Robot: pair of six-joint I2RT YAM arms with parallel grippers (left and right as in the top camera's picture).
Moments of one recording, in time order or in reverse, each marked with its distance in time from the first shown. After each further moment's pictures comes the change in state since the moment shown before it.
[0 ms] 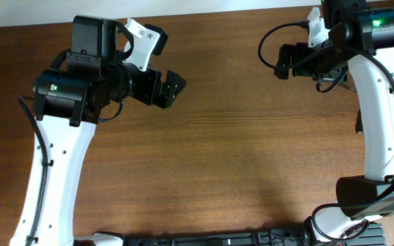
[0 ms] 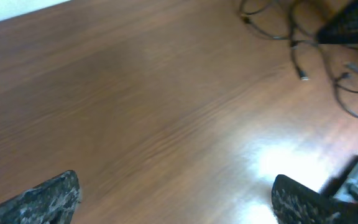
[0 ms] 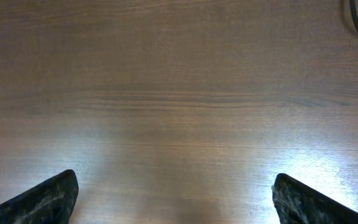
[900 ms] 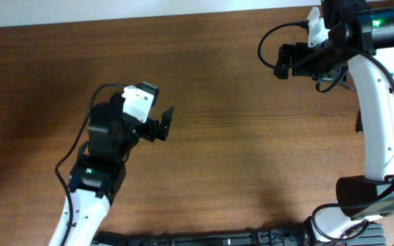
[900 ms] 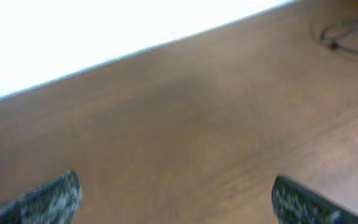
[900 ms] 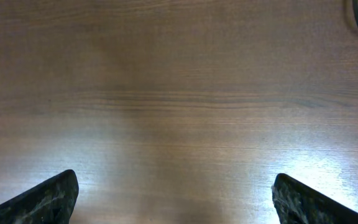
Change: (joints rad) left arm 0.000 -0.471 -1.083 1.061 -0.234 0.026; right arm 0.000 0.000 -0.001 0.003 -0.007 0.000
